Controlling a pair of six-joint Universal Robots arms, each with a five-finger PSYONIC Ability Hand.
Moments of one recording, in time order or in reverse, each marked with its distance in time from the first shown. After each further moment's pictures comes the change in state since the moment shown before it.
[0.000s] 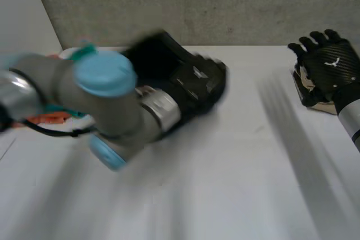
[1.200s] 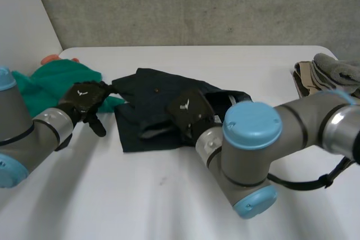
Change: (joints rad) left arm 0.524 0.310 -0.561 -0.036 -0.061 -0.136; right arm 0.686 0.573 -0.551 0.158 0.297 -0.022; left_hand -0.853 -0.914 -0.918 -0.919 -0.855; right_hand 0.902 0.968 0.975 0.982 0.937
